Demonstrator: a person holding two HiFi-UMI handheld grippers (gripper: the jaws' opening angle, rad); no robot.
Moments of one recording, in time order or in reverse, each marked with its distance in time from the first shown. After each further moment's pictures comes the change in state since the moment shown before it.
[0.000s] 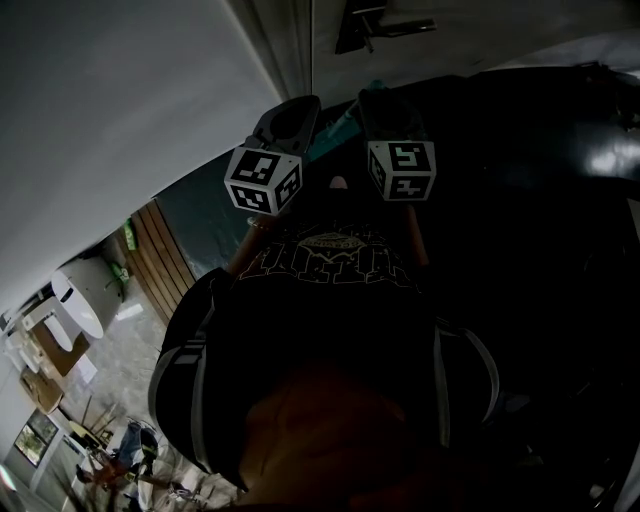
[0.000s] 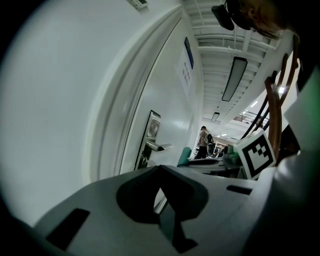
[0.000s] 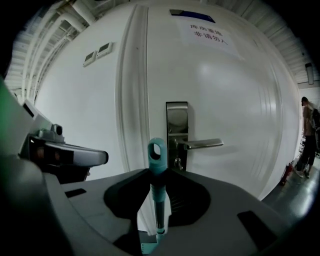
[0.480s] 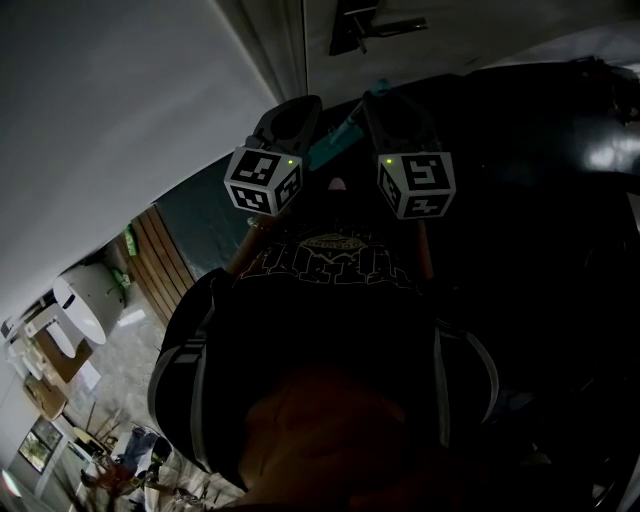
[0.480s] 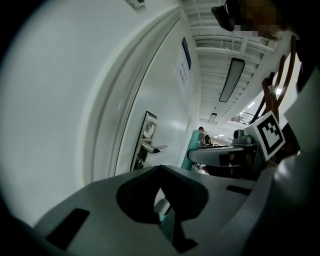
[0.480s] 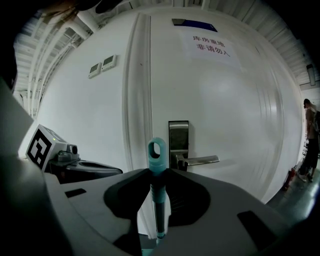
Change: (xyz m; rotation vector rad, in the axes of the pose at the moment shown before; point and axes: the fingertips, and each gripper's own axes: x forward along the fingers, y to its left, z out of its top) left arm 0.003 -0.006 0.004 0.005 -0.007 -0.031; right arm -0.034 0.008 0.041 -0.017 -0.050 0.033
